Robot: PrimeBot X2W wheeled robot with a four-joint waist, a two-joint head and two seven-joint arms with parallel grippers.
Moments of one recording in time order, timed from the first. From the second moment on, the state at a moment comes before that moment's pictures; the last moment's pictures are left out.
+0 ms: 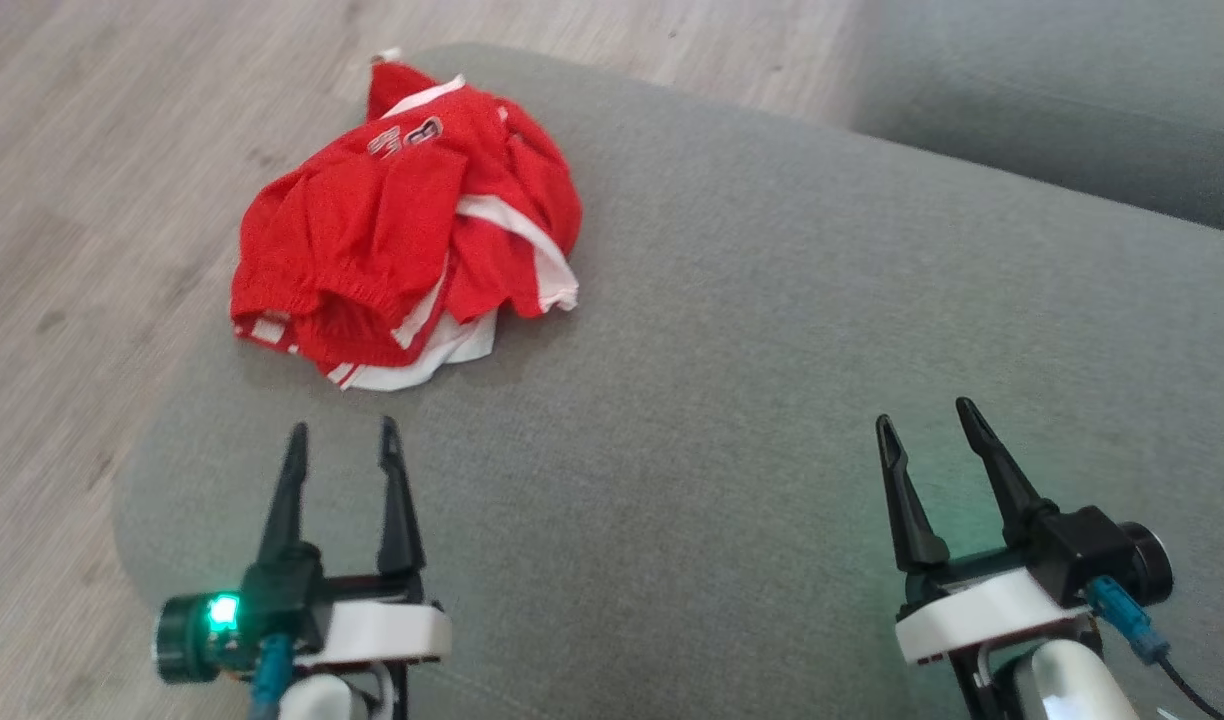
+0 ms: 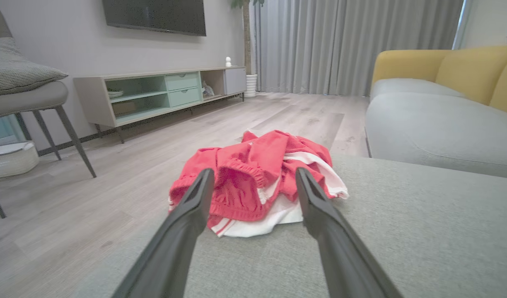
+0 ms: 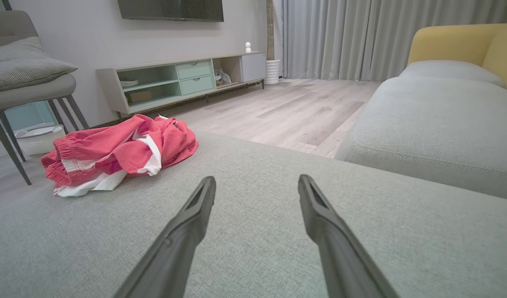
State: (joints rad) left arm -0.04 0.05 -0.22 0.19 -0.13 0.19 -0.25; right arm -0.01 -0.04 0.12 0.21 0.05 0.12 -0.25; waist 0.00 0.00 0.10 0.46
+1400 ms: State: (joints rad) left arm -0.69 0.15 0.15 0.85 -0.19 0.06 -0.26; right arm -0.28 -0.13 0.14 0.13 -0.05 0.12 -0.26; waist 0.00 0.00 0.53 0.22
